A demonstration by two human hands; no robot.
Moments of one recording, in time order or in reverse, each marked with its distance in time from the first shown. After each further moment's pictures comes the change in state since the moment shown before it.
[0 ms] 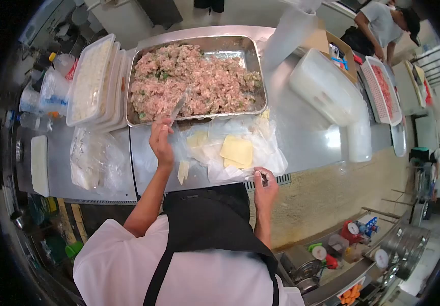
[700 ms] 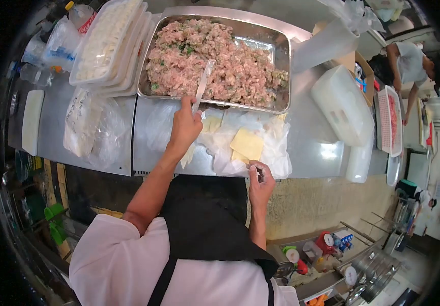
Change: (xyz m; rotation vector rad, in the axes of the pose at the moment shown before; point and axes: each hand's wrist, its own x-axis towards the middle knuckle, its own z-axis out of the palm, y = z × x) left_hand 0.005 0.015 0.014 0.585 -0.295 -0.618; right_hand 0.001 -0.021 0.032 -0.012 -0.194 -0.041
